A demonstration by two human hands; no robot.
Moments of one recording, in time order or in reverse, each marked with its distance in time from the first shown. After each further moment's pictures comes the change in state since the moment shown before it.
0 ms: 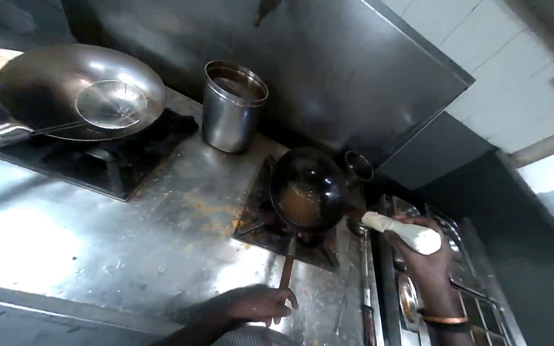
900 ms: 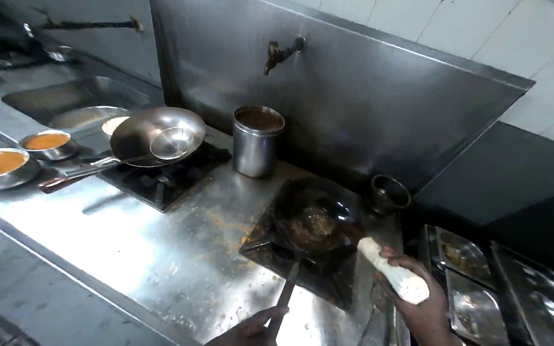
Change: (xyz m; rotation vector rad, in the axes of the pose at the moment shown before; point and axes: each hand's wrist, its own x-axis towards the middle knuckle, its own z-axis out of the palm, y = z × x) left_hand -0.021 0.029 0.063 -0.443 0.397 0.259; right_hand 0.012 0.121 0.004 0.328 -0.187 -0.340
